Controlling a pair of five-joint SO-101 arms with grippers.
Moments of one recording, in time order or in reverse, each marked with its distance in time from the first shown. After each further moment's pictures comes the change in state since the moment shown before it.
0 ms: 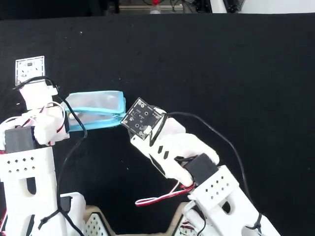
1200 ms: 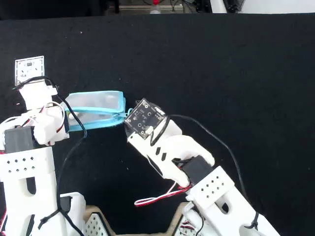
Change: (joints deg) left arm 0.0 0.1 0.0 0.0 0.0; right arm -0.5 0.0 6.7 -10.2 -5.5
